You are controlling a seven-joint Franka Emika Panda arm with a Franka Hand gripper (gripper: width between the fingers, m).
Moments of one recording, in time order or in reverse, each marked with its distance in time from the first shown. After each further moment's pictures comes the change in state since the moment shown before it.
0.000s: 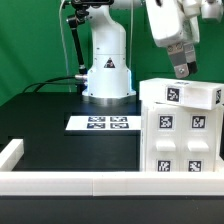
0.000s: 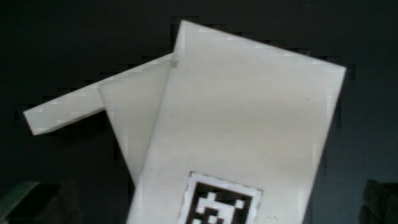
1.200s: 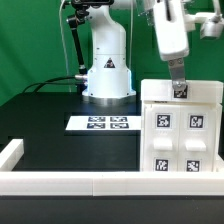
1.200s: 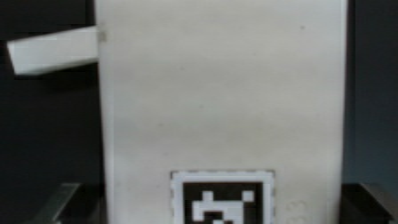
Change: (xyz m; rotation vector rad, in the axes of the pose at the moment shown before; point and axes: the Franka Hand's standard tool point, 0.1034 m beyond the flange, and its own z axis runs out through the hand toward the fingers) arm 0.022 0.003 0.018 -0.031 0.077 -0.154
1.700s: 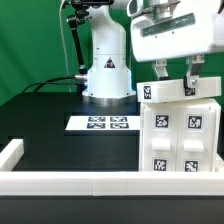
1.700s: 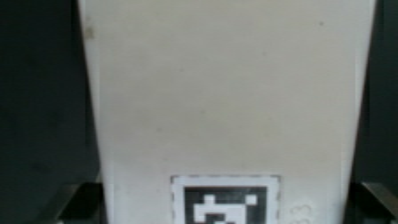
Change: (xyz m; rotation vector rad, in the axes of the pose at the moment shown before) arm 0.002 -0.002 -0.002 -0.014 0.088 -0.552
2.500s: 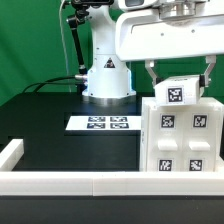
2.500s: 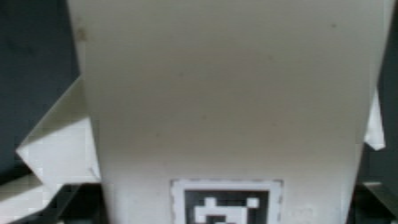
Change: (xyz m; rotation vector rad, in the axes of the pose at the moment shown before) arm -0.005 -0.003 0.000 -0.034 0.041 -0.730
